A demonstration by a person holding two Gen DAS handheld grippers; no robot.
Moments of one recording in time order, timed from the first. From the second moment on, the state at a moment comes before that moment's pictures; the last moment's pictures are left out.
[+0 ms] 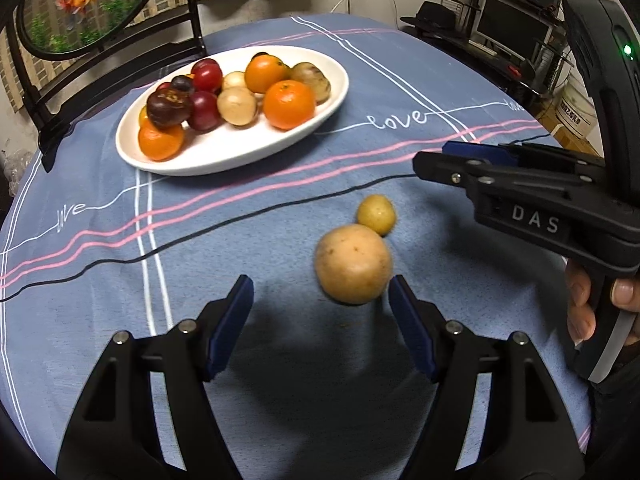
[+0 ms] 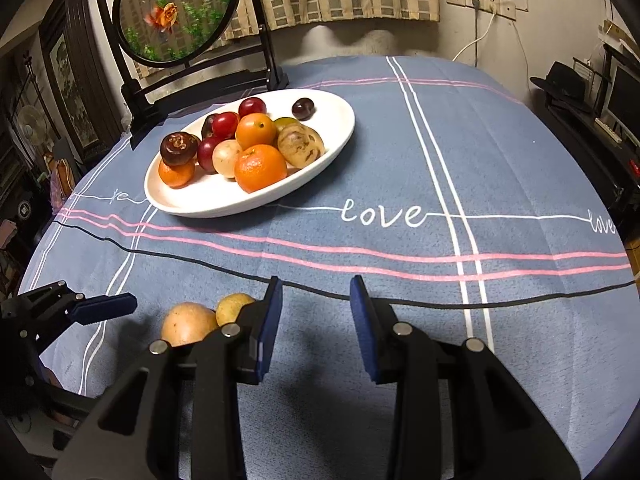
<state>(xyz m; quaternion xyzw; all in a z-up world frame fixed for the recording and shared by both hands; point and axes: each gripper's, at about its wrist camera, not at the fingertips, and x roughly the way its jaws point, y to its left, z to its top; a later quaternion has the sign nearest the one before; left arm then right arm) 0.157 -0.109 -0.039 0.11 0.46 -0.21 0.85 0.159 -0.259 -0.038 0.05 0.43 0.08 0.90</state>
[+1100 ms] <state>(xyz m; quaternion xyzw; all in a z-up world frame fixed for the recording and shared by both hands) 0.172 -0.056 -0.034 0.06 0.45 -0.17 0.87 0.148 -0.206 -0.044 -0.04 0.42 0.14 0.89</state>
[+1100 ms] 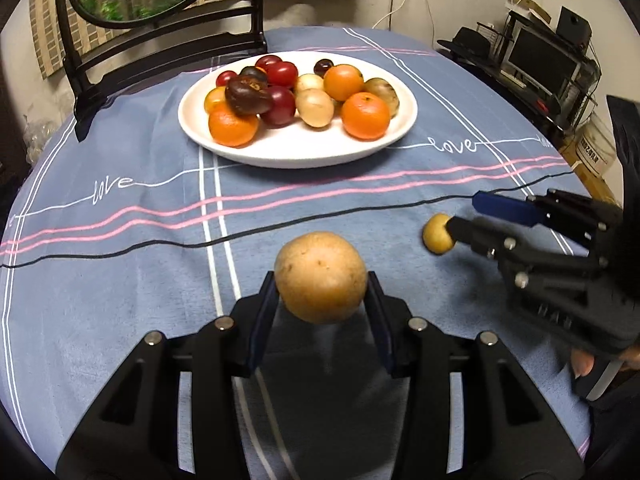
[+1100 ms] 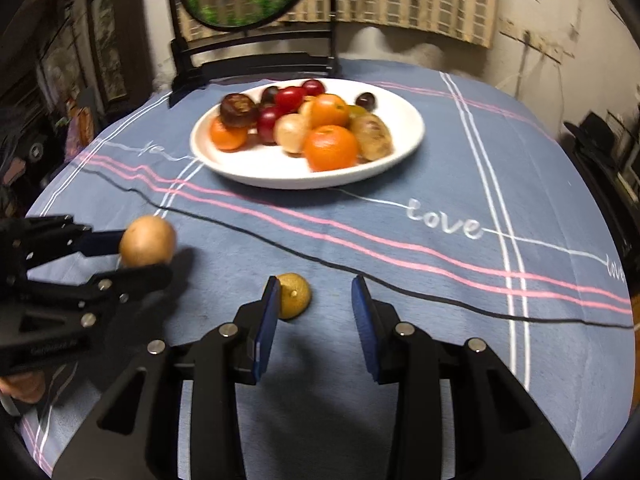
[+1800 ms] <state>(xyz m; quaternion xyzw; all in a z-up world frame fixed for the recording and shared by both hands) 0.172 -0.054 -0.041 0.05 0.47 -0.18 0.87 0.148 -0.169 -0.059 -0.06 0.43 0.18 0.88</state>
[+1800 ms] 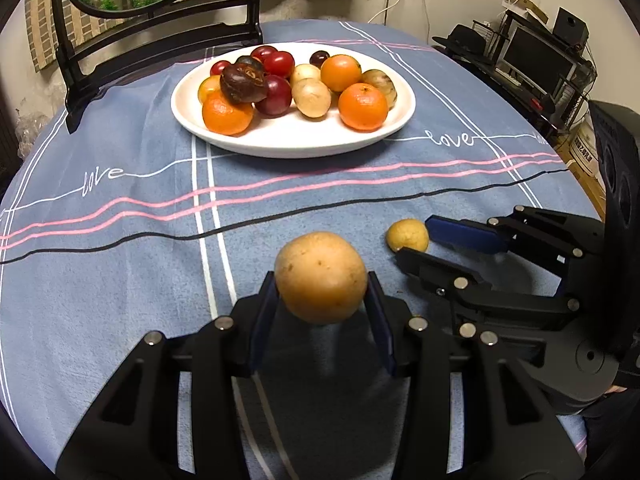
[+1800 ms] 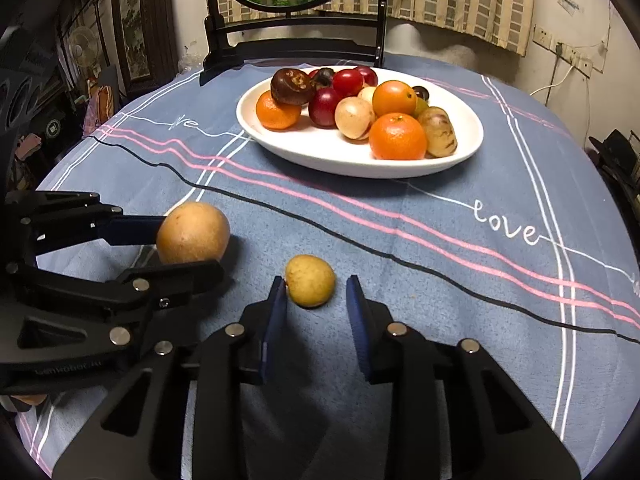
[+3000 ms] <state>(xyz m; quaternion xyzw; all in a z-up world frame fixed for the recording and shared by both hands) 0.188 -0.054 0.015 0.06 0.43 -0.19 0.88 0.152 -0.196 -0.009 -0.03 0.38 0.15 0.91</state>
